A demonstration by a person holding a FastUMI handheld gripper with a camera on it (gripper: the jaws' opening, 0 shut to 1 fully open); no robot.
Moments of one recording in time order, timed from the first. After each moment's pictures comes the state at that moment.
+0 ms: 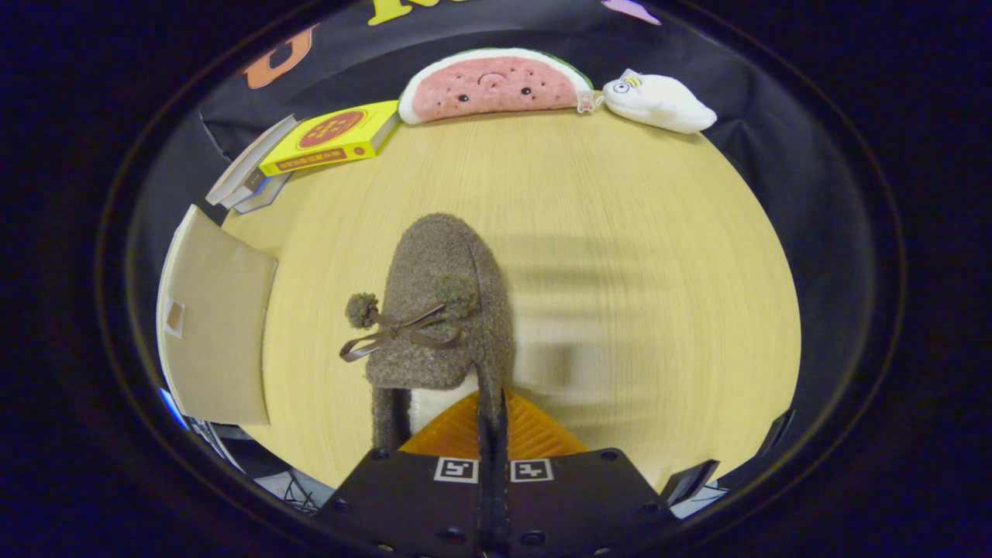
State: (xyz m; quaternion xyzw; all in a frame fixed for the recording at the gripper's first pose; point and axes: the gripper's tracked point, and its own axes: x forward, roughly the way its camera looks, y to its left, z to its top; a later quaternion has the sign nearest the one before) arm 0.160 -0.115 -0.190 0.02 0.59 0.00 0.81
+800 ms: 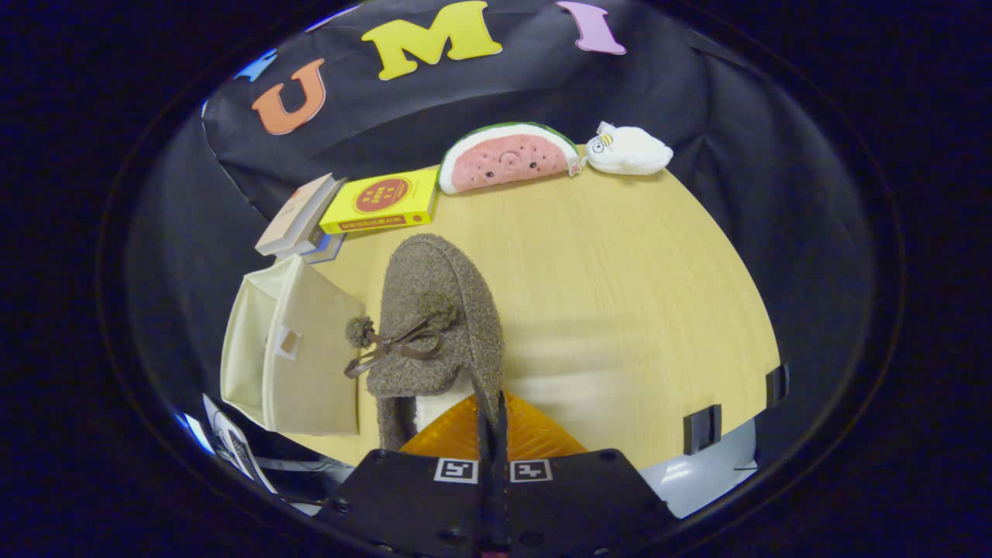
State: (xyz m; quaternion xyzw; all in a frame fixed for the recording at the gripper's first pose) arm 0.103 -0.045 -0.055 0.08 0.50 0.00 0.86
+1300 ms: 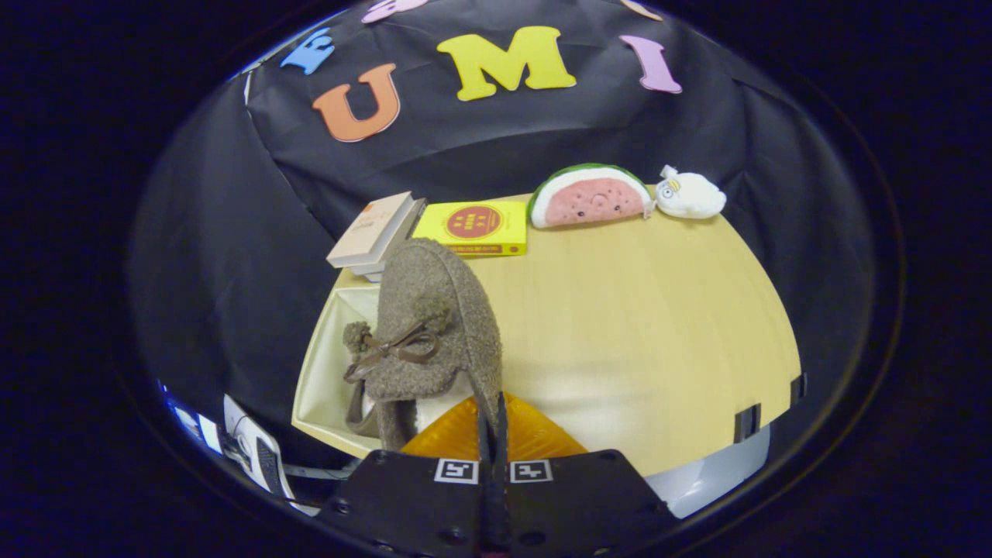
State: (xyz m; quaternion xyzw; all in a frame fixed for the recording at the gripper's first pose) arm 0.101 0.096 0.006 0.08 0.45 0.07 0.89
